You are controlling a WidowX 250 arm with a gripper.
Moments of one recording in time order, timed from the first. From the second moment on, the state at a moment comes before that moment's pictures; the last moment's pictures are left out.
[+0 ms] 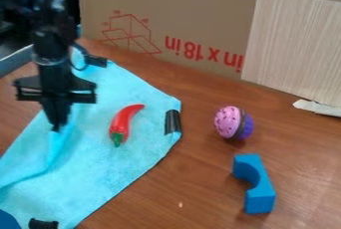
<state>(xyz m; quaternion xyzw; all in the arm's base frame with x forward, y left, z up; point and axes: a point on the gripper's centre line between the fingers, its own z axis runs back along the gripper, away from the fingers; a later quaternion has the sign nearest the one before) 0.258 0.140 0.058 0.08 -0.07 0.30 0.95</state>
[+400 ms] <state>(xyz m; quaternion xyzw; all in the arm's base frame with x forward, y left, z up) 0.287 0.107 0.080 0.07 -0.08 0.31 0.94</state>
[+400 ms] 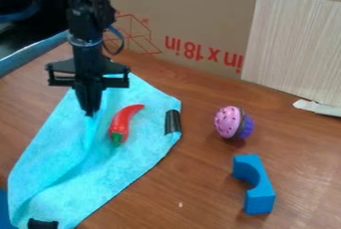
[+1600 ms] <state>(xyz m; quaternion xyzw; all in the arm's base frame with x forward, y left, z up) 0.318 0.031 0.082 0.04 -0.04 0.30 0.95</state>
